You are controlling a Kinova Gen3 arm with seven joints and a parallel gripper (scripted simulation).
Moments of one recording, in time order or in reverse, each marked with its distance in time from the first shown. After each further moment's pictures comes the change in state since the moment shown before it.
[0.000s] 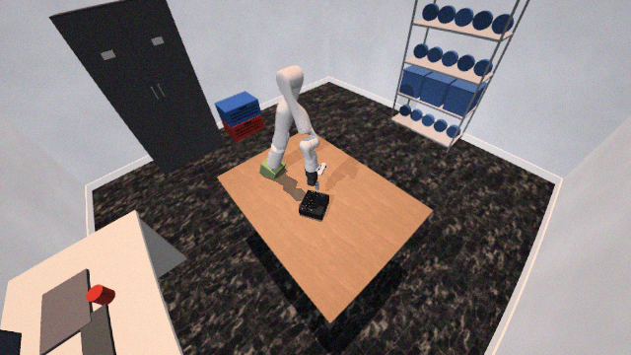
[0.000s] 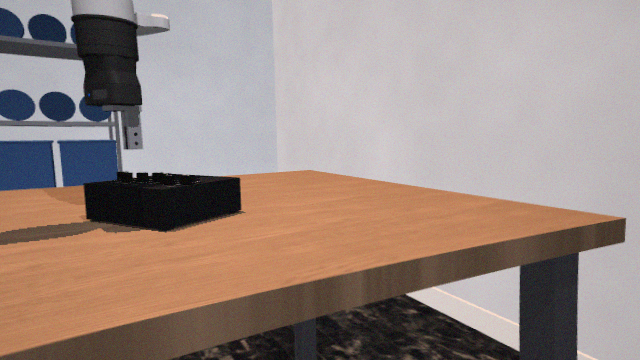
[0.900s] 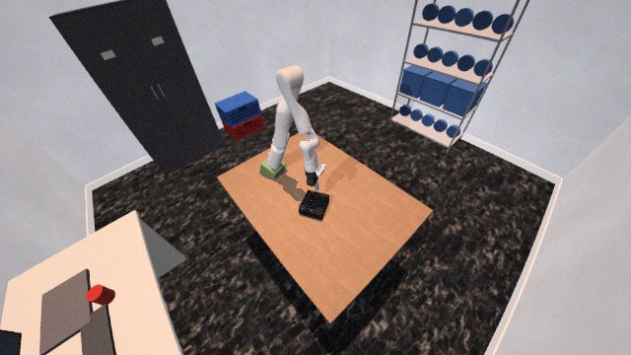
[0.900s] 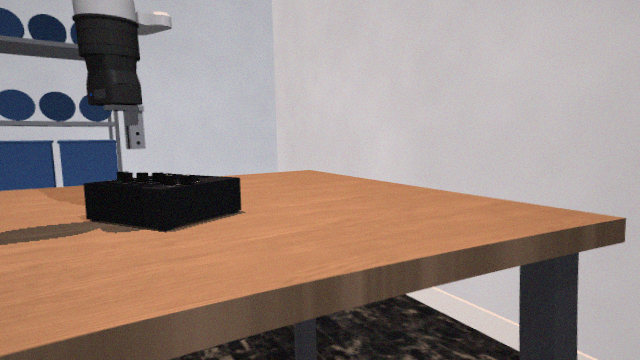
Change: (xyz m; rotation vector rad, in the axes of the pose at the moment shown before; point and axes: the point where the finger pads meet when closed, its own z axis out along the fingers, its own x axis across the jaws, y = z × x) arm 0.005 0.000 -0.001 0.003 0.001 0.114
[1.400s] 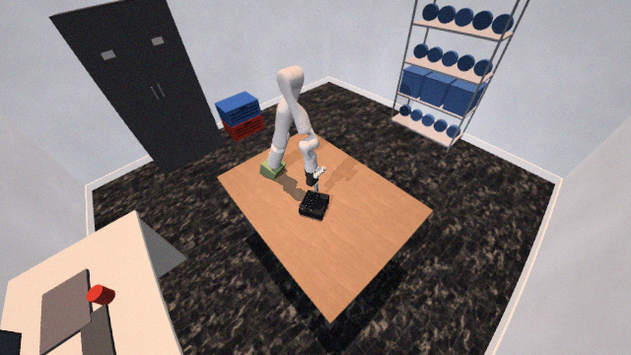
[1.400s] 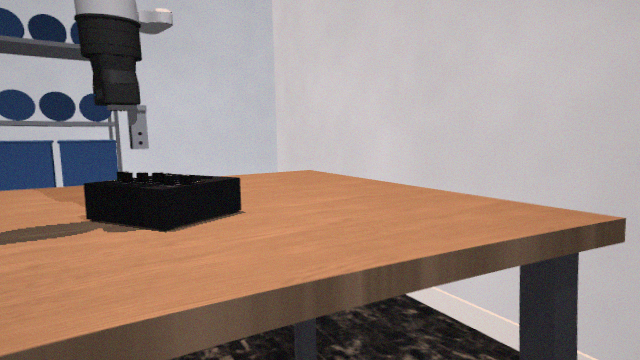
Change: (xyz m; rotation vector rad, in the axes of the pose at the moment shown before) arm 0.008 -0.001 0.000 0.002 -0.005 0.239
